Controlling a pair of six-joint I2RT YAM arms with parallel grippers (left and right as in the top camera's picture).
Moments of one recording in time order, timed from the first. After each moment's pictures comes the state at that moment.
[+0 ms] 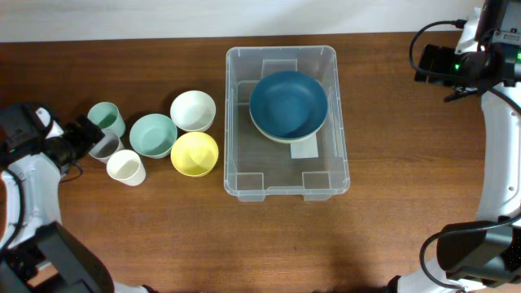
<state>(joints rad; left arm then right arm) 0.52 1.68 1.21 -0.58 0.21 -0.27 -0.22 1.78 1.94 -1.12 0.00 0.06</state>
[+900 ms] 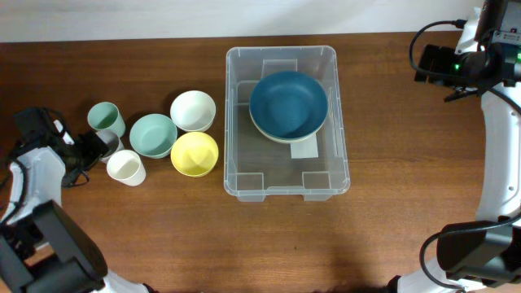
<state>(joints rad) 0.51 1.79 1.22 -0.64 0.09 -0.25 -0.22 1.78 1.94 -1.12 0.00 0.06</state>
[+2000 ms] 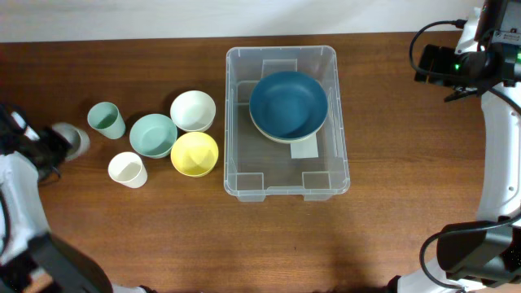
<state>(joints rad) 0.60 1.66 1.35 -0.77 0.12 -0.26 -0.22 1.78 1.94 -1.12 0.00 0.06</state>
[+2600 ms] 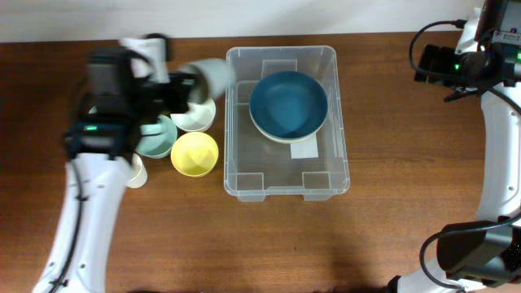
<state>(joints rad) -0.11 1.46 1.42 -0.54 0.45 -0.23 -0.22 1.78 1.94 -1.12 0.00 0.06</state>
